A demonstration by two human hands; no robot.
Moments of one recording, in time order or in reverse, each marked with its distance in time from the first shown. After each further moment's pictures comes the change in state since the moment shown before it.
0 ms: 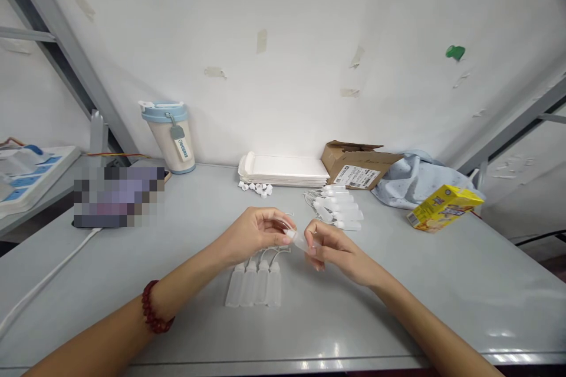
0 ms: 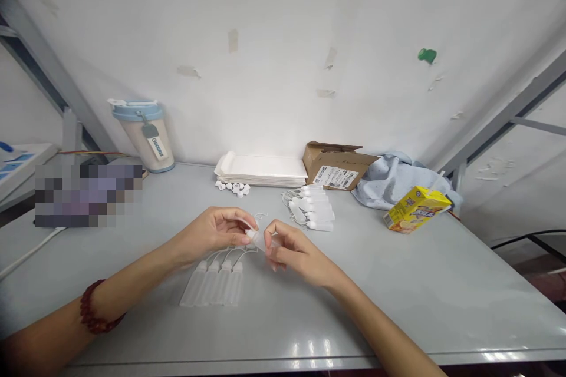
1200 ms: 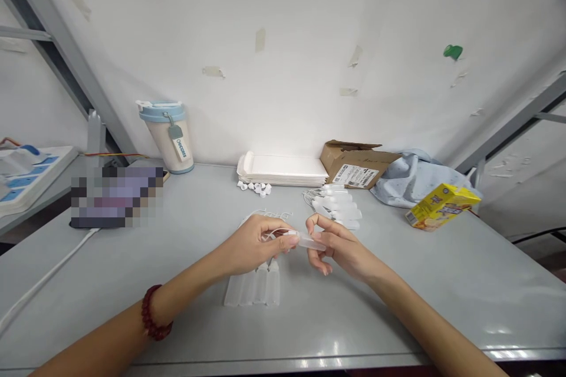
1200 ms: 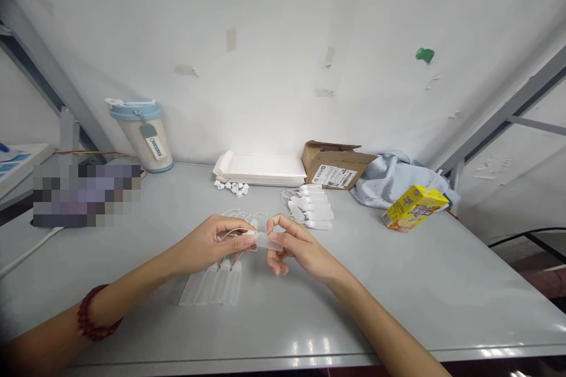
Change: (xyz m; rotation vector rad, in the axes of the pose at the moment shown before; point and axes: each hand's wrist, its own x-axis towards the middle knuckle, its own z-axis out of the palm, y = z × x) left_hand -0.009 0.008 0.009 0.397 -0.045 0.072; right_hand 0.000 0.004 -0.004 0.245 -0.013 0.043
